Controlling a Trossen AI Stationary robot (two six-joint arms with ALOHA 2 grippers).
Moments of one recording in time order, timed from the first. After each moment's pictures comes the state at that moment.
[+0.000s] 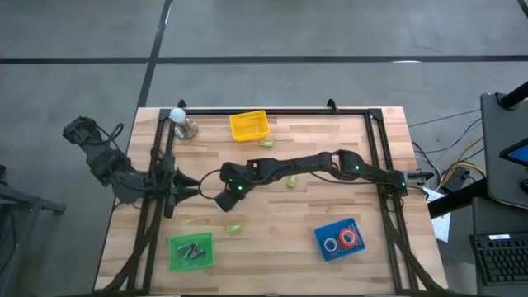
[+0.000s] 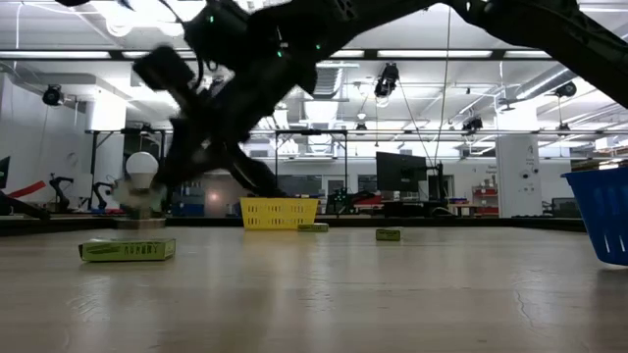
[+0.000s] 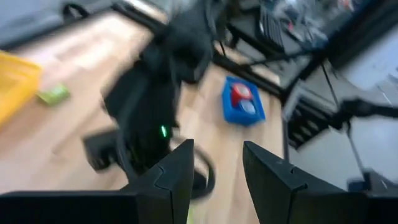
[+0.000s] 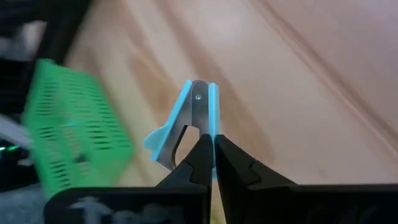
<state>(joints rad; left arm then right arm) -0.70 0.76 0.99 -0.74 -0.70 -0.86 0.02 2.46 2.09 -0.50 -0.28 0.88</state>
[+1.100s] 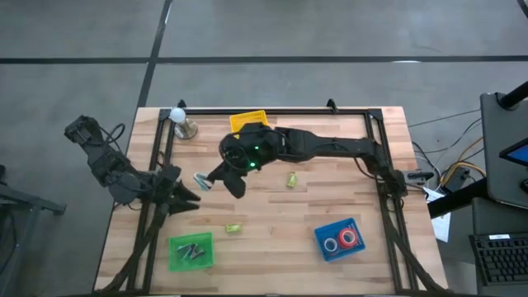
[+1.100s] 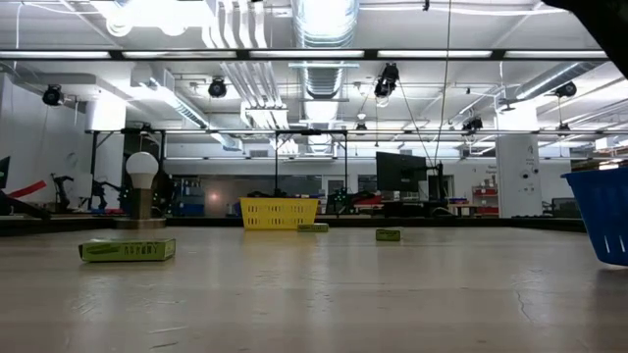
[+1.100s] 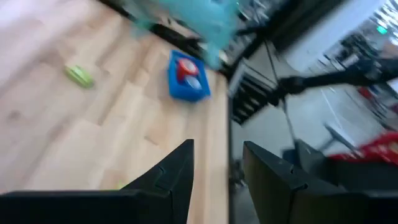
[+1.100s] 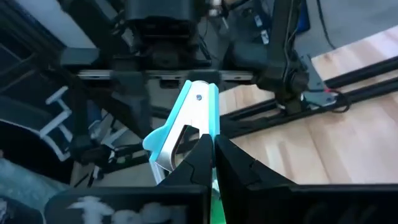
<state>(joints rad) -0.73 0.75 0.95 -0.60 -0.50 -0.87 0.03 2.16 2.34 -0.53 -0.24 0.50</state>
